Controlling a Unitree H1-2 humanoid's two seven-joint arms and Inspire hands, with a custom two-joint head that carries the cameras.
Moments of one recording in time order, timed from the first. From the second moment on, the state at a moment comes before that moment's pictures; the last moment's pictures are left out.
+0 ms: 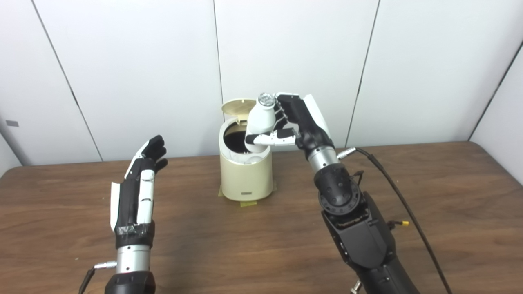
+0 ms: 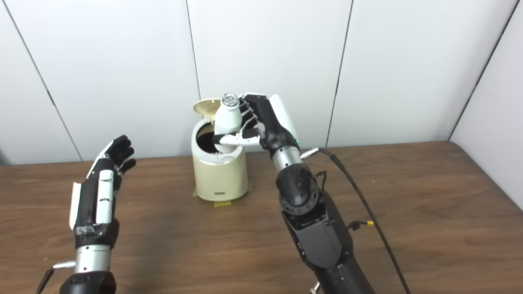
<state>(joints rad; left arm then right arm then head) -0.17 0.00 0.06 -0.19 0.03 -0.10 0.07 -0.64 -0.05 0.16 0.07 -0.40 0.25 -0.11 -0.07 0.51</state>
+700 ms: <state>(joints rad) -0.17 -0.01 0.05 -0.19 0.04 -0.10 0.07 -0.74 -0.06 0.21 0.51 -0.62 -0.30 -0.52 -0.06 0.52</state>
